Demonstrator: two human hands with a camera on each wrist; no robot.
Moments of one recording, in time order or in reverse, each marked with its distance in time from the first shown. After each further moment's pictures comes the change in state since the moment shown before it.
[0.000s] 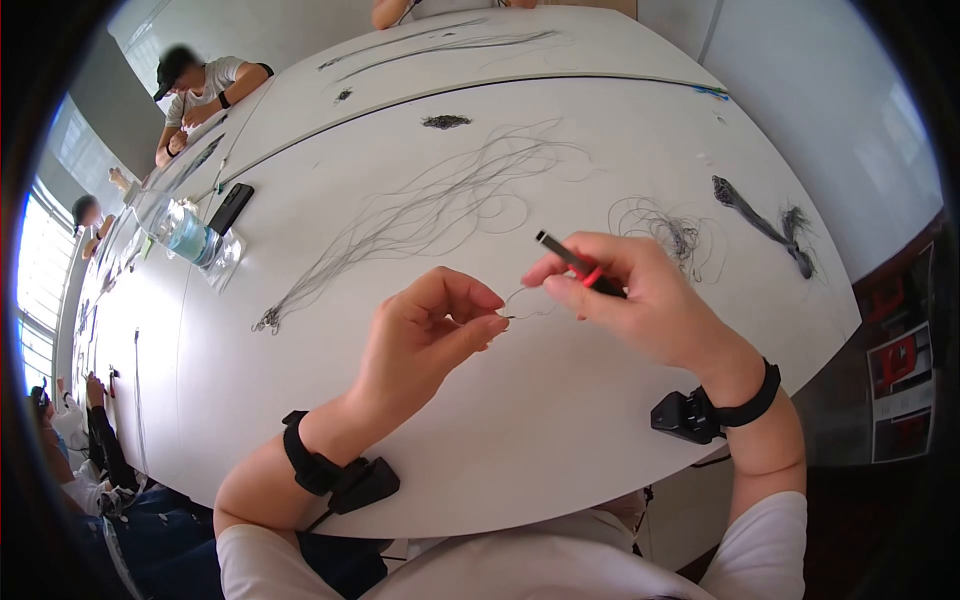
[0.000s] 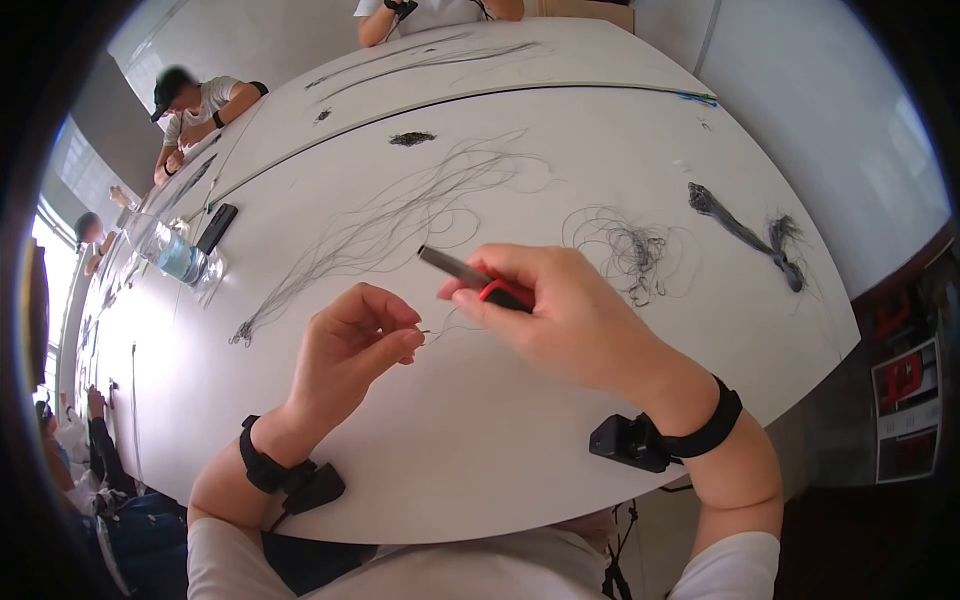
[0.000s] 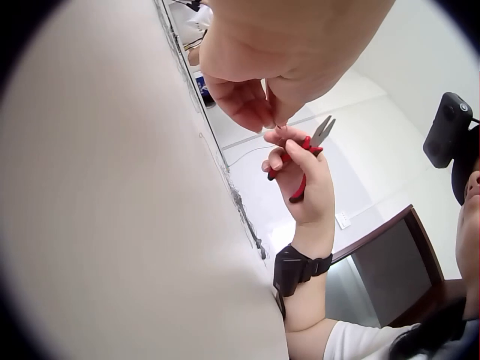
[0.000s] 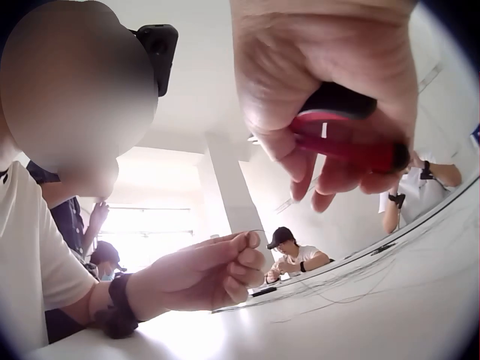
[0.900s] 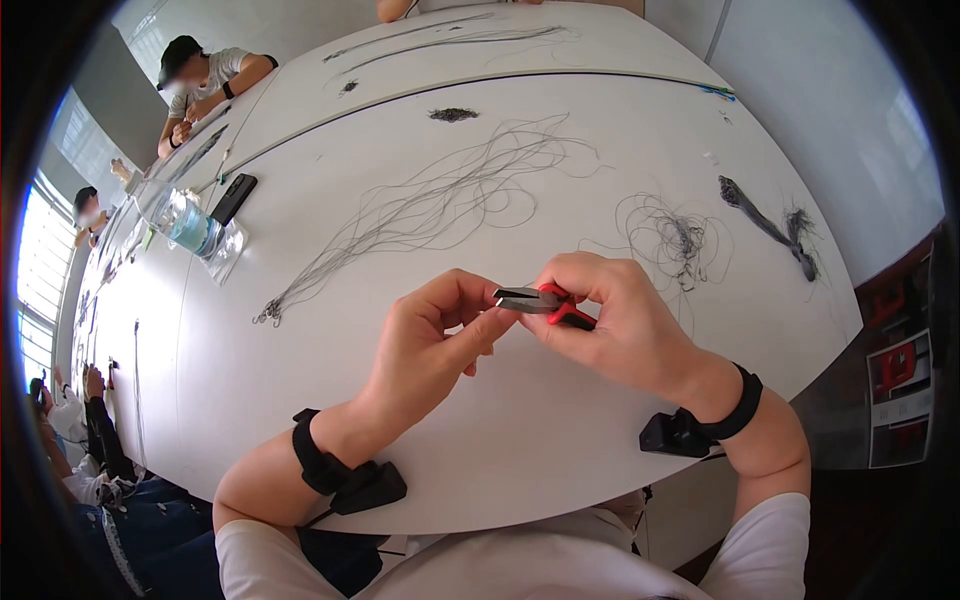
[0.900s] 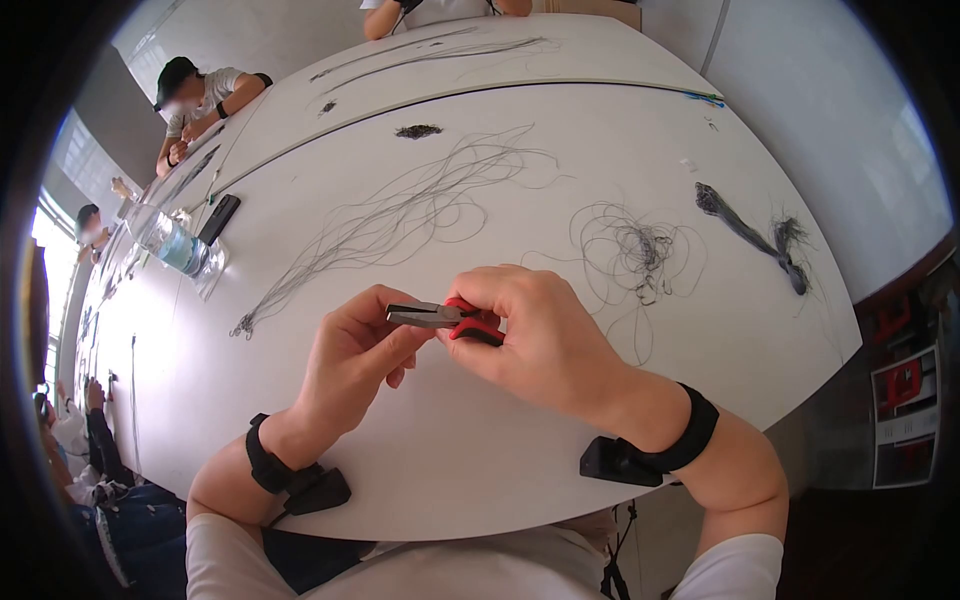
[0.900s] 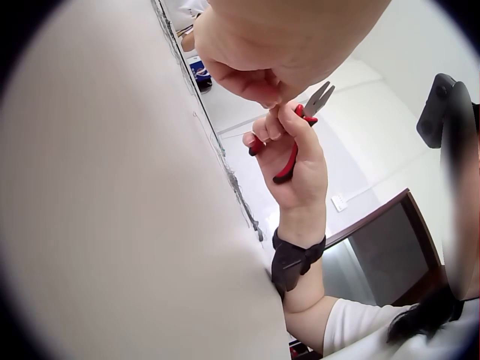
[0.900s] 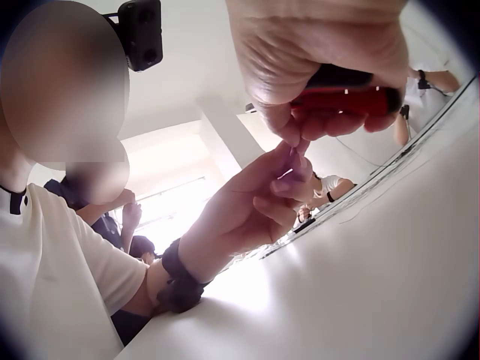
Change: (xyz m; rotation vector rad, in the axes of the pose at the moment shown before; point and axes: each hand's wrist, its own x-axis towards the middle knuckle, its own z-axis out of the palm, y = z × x) left_hand -0.004 0.000 0.005 -0.030 0.008 -0.101; right_hand 0.000 0.009 0.024 -0.133 0.002 -0.152
